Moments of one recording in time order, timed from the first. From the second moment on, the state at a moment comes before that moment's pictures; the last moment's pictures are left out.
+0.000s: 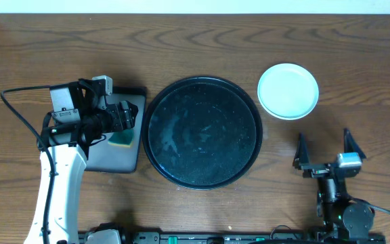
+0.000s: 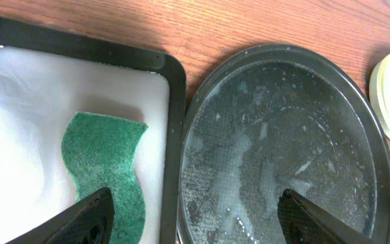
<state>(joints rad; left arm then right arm) 0.18 1.28 0.91 -0.60 0.44 -0.04 -0.01 0.01 0.01 0.16 -0.12 -0.01</state>
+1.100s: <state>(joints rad) 0.18 1.28 0.91 -0.60 0.44 -0.04 -0.01 0.01 0.01 -0.07 -0.02 0.10</state>
